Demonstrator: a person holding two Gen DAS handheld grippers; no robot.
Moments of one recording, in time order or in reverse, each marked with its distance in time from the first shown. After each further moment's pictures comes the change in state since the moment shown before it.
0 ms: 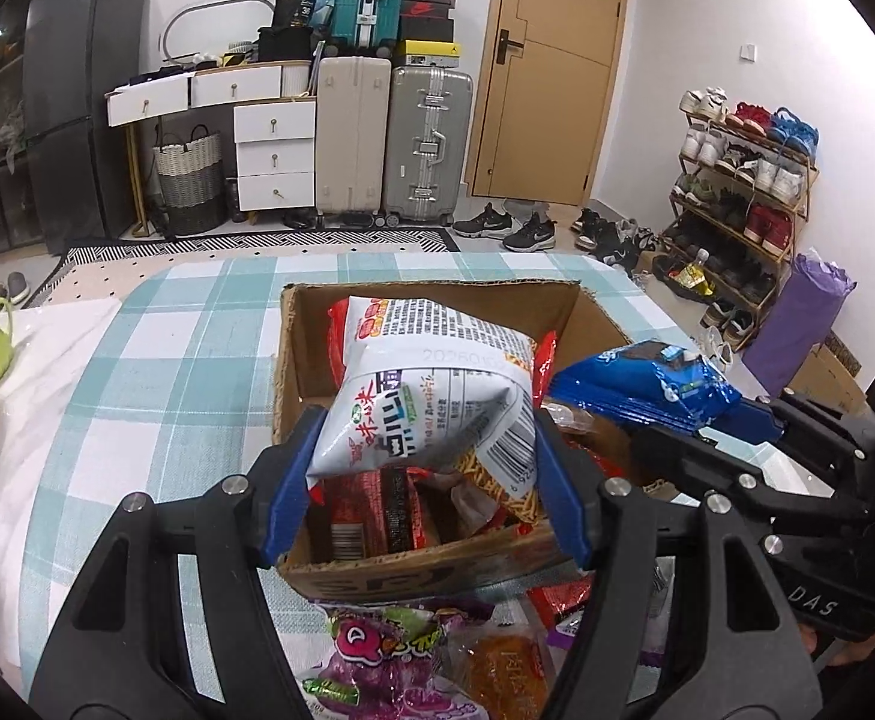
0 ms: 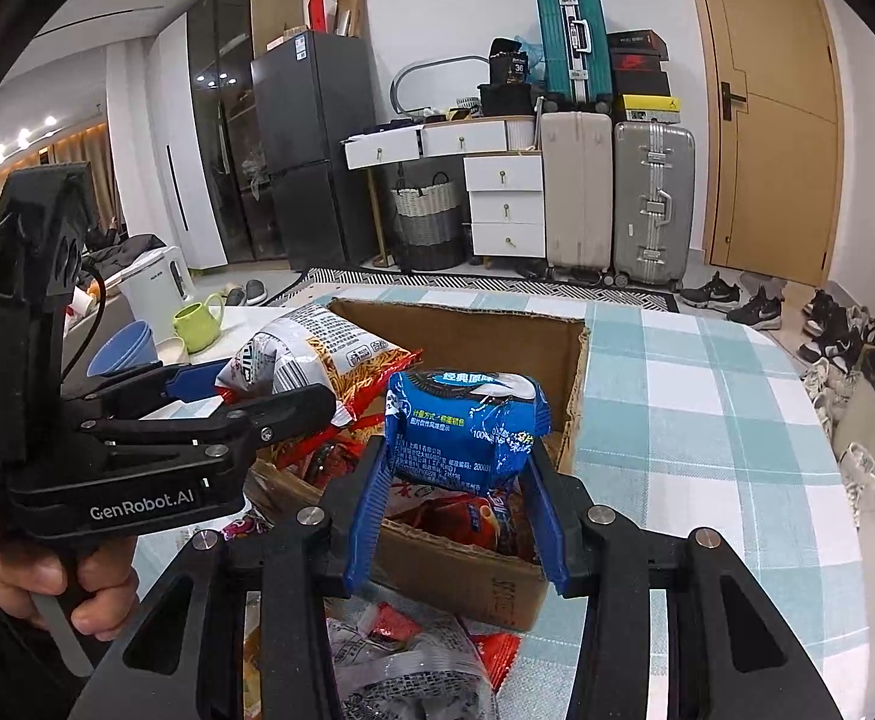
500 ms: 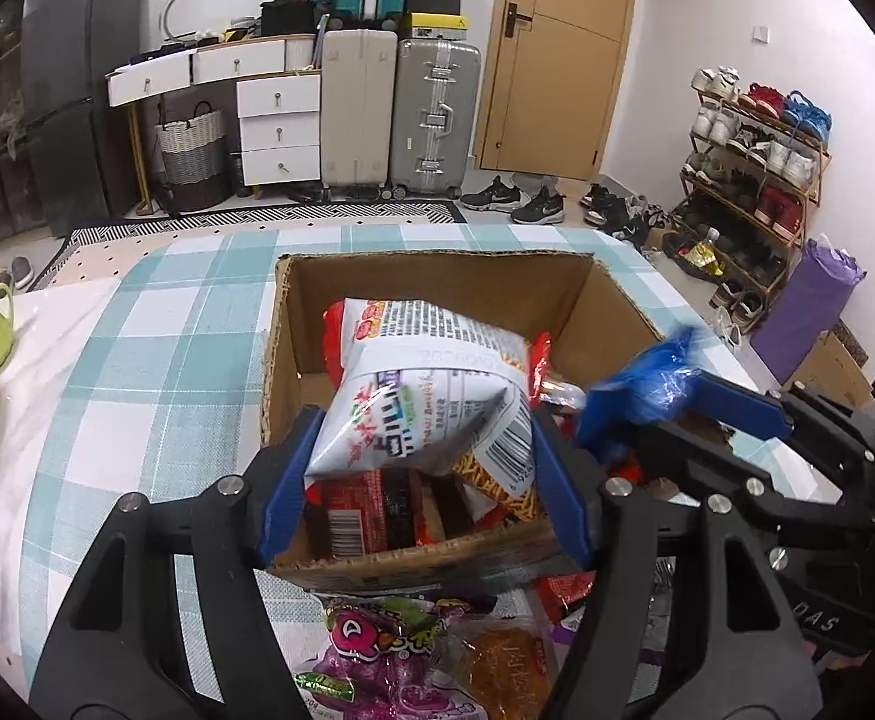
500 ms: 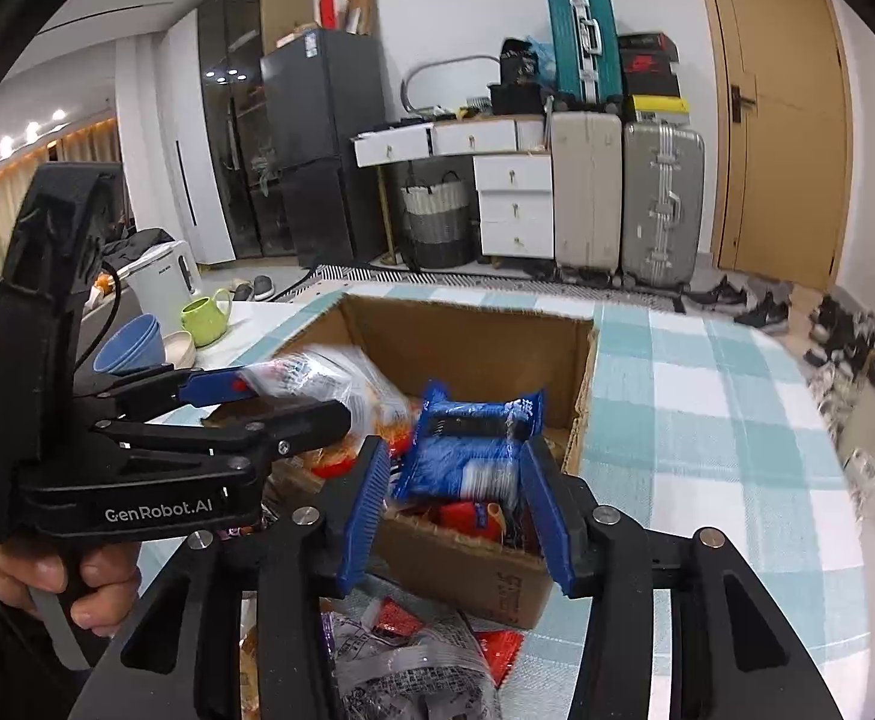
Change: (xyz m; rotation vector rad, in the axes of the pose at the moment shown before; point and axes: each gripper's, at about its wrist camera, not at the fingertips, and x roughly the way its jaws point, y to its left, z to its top) left arm 0.029 -0.005 0.004 -0.003 0.069 0.015; right arm -0.004 -0.001 0.000 -0.034 -0.009 0.006
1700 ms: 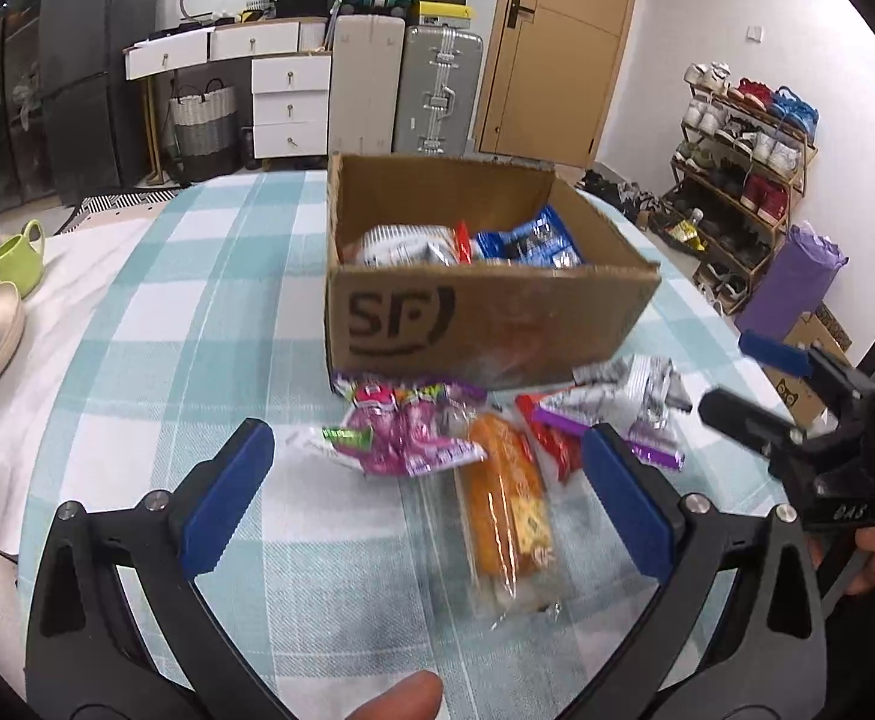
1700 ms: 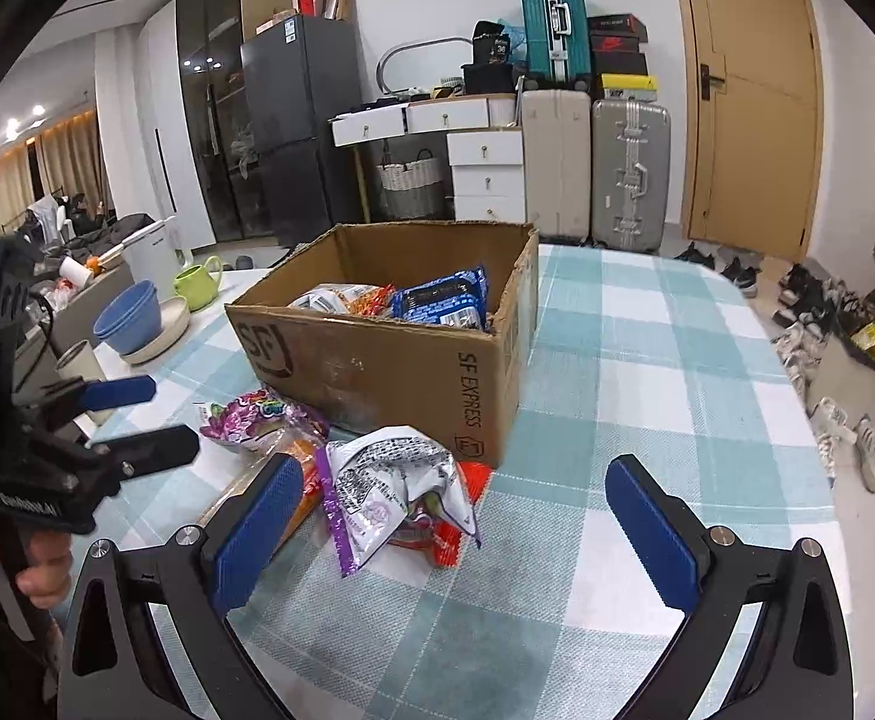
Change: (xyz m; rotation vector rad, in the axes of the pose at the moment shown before) left arm -0.117 0.007 -0.119 -0.032 0.037 -0.006; right arm -0.065 -0.004 -0.073 0.050 0.065 -0.039
